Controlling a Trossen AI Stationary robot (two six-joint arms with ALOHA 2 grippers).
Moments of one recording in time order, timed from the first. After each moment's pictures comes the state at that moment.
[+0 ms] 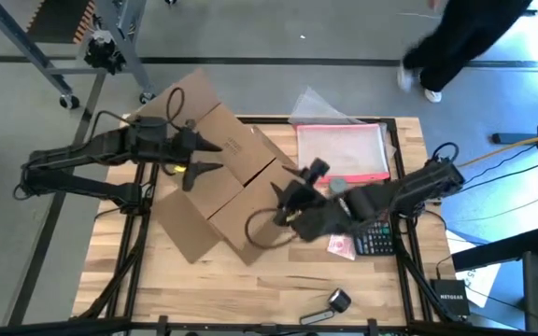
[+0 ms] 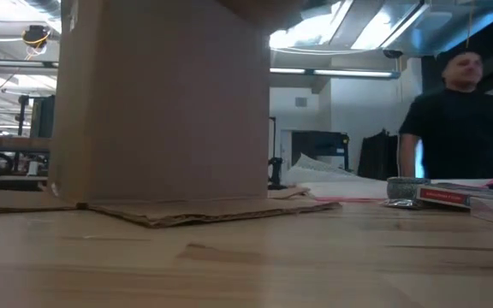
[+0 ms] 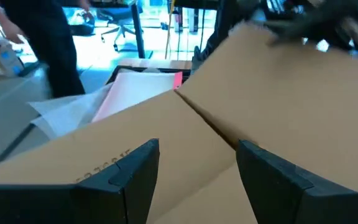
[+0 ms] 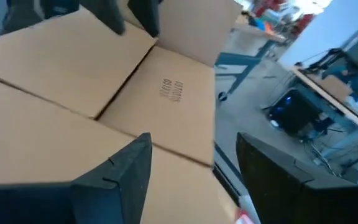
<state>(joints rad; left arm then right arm) 0.16 0.93 1.08 -0.51 0.01 0.06 0.39 1.69 1.73 -0.77 1.05 0.21</state>
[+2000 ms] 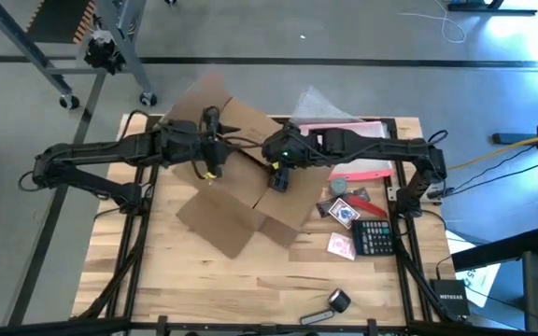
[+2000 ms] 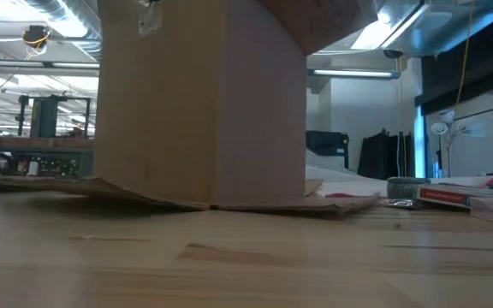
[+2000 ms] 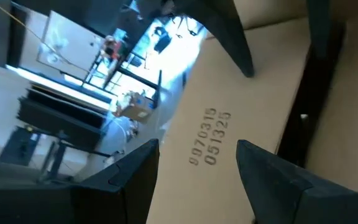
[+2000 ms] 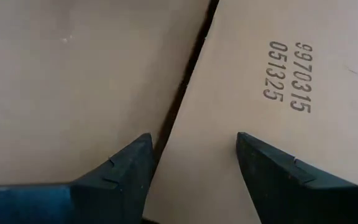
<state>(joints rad) 0.15 1.16 1.09 -0.29 -0.38 0.88 -0.05 1.76 1.80 -0.89 0.24 0.04</state>
